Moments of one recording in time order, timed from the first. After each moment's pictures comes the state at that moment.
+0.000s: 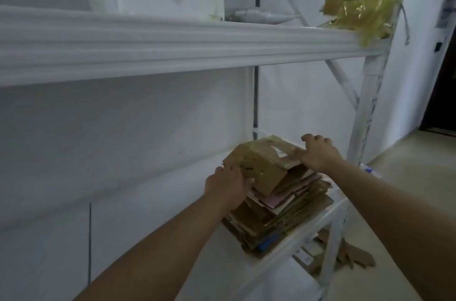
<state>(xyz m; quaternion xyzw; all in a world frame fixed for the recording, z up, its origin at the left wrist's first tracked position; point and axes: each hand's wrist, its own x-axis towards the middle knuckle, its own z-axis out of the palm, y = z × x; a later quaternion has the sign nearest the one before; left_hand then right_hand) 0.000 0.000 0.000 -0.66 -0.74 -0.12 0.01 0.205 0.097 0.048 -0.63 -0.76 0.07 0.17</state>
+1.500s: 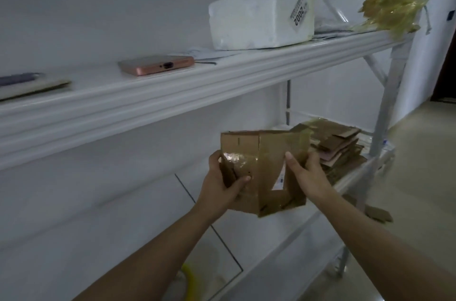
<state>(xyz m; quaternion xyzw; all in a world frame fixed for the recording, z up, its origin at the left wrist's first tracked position) -0.164 -0.256 0.038 -0.62 -0.57 -0.50 -0.20 0.041 -0.182 0.037 -0.48 -0.58 0.45 0.48</state>
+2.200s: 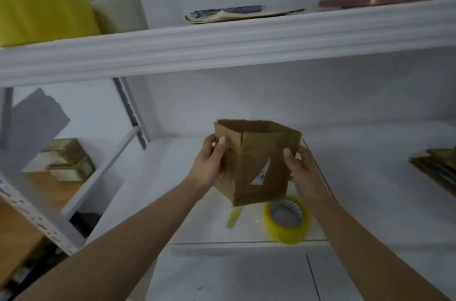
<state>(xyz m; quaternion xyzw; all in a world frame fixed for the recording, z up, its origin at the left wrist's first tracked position) -0.316 -0.501 0.030 -0.29 -0.71 -0.61 -0.17 -0.172 -0.349 0.001 -0.25 -0.64 0.66 0.30</state>
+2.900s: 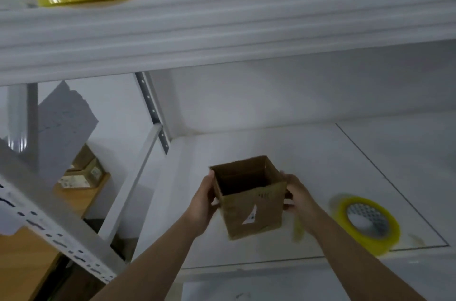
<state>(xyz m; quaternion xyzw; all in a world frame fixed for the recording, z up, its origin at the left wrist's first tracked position) -0.479 -0.616 -0.080 -0.18 -0.62 -0.66 -0.38 -0.326 -0.455 -0.059 -0.35 -0.59 0.70 0.16</state>
